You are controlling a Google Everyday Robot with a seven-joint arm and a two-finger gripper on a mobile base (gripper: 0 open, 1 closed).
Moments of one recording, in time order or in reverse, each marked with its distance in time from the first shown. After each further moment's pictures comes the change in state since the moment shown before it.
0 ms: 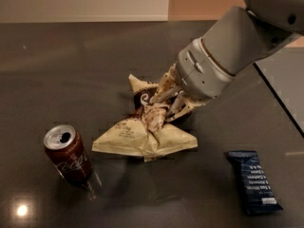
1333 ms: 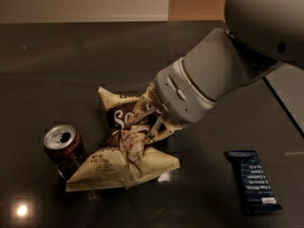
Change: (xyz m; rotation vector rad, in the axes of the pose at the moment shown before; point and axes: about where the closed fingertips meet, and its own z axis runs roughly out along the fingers) arm -0.058 0.011 0.027 0.040 -0.086 -0.181
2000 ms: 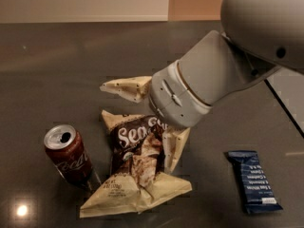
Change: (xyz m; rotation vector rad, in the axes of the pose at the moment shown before) arm -0.012 0.000 0.004 0.009 -0.002 -0.037
